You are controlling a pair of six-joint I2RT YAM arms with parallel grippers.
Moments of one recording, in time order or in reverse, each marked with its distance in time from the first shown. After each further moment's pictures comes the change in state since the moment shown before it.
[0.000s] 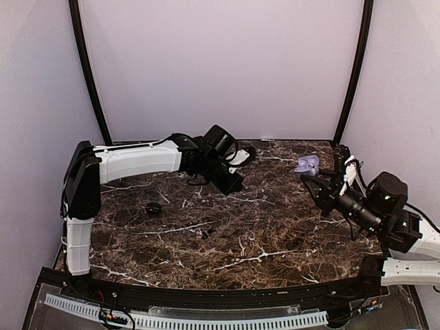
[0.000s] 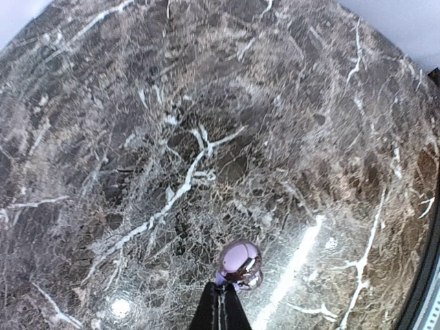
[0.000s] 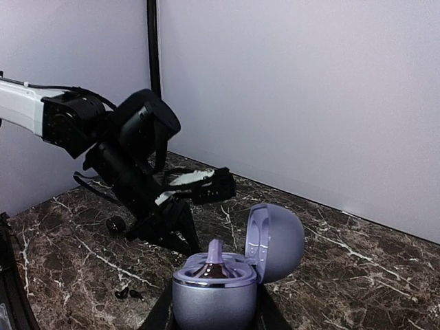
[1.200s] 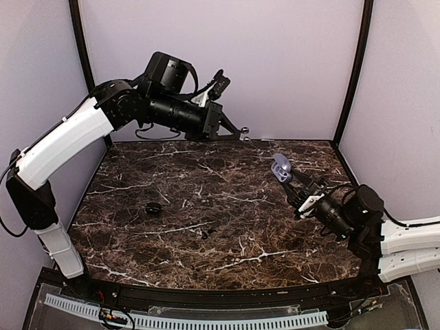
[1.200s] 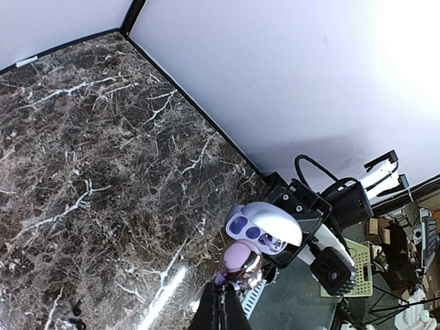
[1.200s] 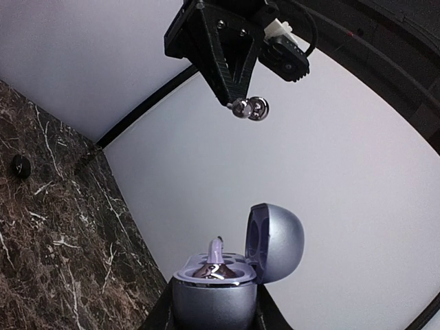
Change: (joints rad) left arm -0.033 -0.380 0.233 -0.224 0.207 -0.505; right arm 0.070 0.362 -0.171 0.807 -0.078 -1.028
